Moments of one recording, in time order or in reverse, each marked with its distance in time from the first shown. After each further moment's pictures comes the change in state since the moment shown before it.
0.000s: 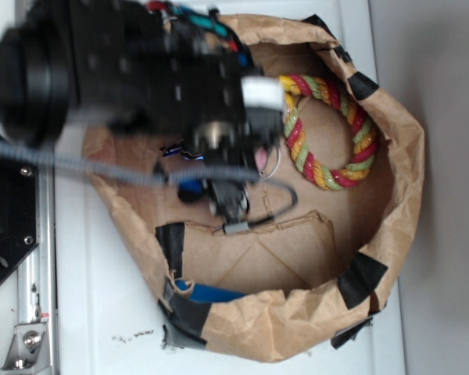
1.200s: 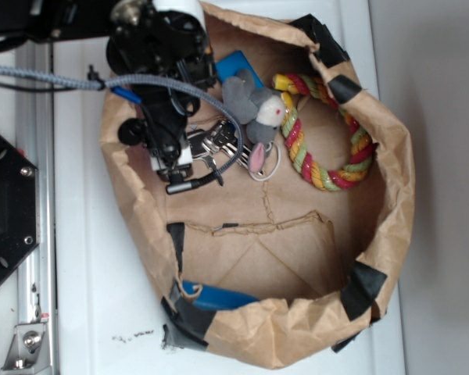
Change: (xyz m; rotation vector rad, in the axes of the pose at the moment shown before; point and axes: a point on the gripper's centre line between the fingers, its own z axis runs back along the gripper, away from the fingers) arm -0.033 0.018 0.002 -0.134 -0.004 0.037
